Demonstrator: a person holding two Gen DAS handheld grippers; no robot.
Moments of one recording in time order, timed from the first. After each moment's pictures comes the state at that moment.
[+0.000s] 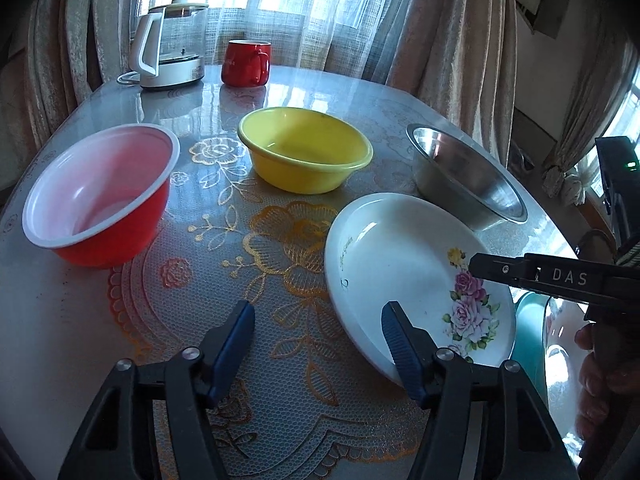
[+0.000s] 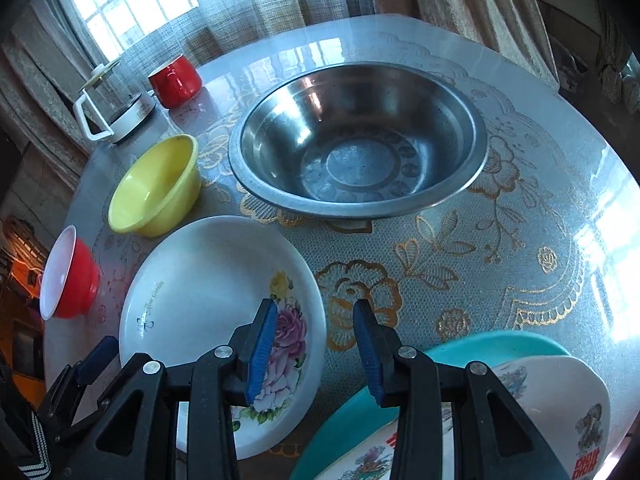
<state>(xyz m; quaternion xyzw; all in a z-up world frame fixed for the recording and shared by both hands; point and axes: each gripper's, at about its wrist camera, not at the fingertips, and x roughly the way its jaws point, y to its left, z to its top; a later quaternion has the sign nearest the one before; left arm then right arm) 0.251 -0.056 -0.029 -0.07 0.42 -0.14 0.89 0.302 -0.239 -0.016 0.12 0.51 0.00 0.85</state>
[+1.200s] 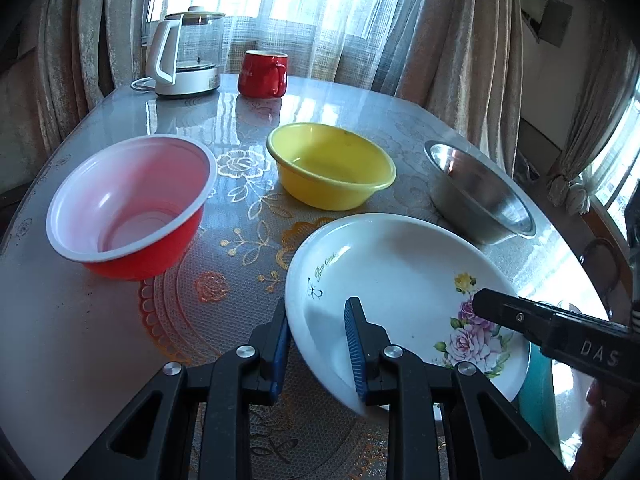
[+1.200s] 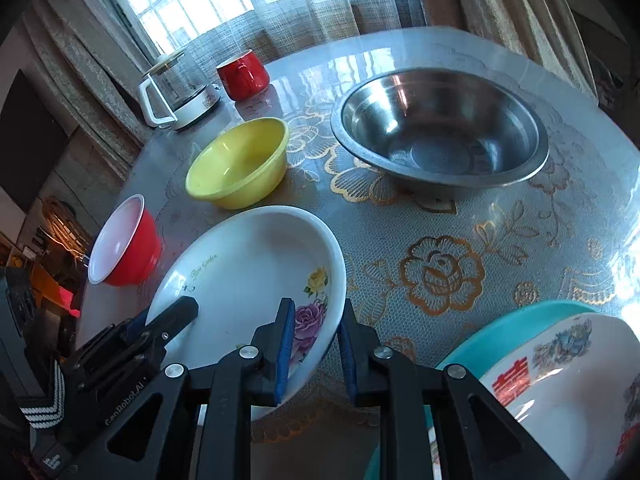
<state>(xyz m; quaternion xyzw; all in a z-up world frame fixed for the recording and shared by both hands) 0.251 -0.035 -0.023 -0.07 0.41 -0.13 0.90 0.278 -0.194 -0.009 0.12 0.47 0.08 0.87</state>
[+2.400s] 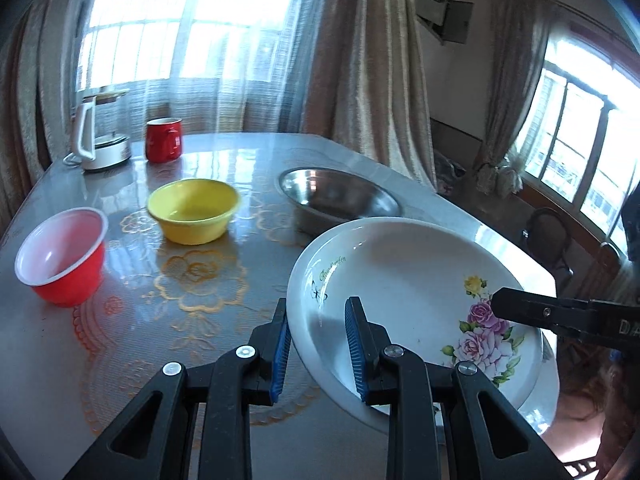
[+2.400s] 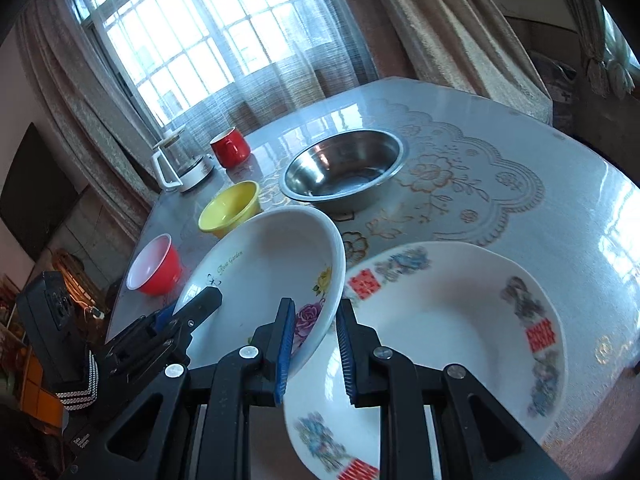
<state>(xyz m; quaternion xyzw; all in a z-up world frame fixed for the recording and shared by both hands) 0.175 -0.108 0.016 -0.03 0.31 -0.26 0.92 0.149 -0.275 0.039 0.19 0.37 0.05 0.91</state>
